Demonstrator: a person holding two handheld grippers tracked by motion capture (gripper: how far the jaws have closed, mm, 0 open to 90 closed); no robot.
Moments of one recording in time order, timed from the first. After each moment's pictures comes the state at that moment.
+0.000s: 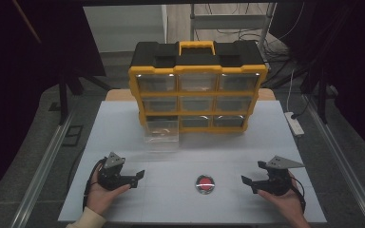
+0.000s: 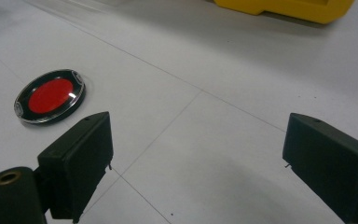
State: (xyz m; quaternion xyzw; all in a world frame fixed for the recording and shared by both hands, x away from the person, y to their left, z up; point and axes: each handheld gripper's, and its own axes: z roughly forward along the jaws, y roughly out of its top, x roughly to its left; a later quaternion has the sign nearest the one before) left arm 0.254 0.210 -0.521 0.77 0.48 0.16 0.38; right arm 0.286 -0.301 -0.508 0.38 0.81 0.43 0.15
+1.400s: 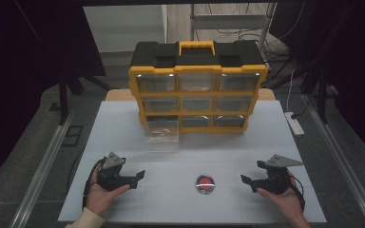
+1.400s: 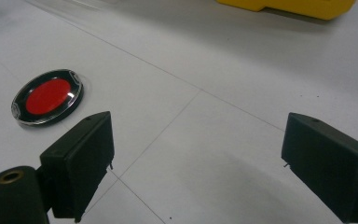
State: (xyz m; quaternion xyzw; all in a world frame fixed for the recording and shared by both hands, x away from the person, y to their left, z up) left arm 0.252 0.207 -0.514 0.77 0.47 0.15 0.40; right arm 0.290 -0.300 -0.508 0.38 0.81 0.42 0.14
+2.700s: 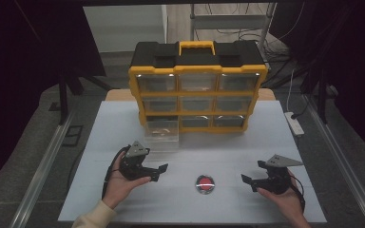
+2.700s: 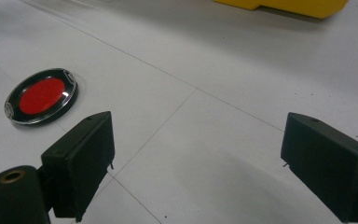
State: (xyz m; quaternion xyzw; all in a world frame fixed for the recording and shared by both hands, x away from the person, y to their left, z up) left arm 0.278 0.146 -0.481 0.80 0.40 0.12 0.42; right arm 0.290 -0.301 -0.509 0.39 0.81 0.42 0.15
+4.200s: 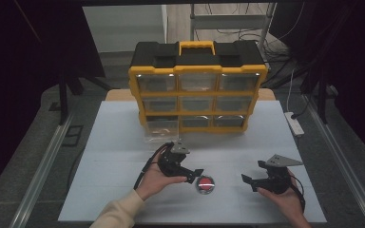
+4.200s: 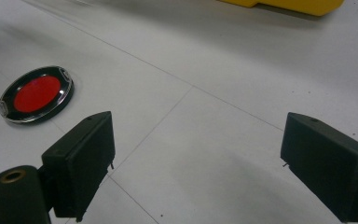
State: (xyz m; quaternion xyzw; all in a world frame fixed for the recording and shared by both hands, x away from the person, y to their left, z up) left arm 0.302 0.043 -0.478 0.86 0.32 0.06 0.40; right arm 0.291 -0.301 -0.510 0.39 0.81 0.41 0.15
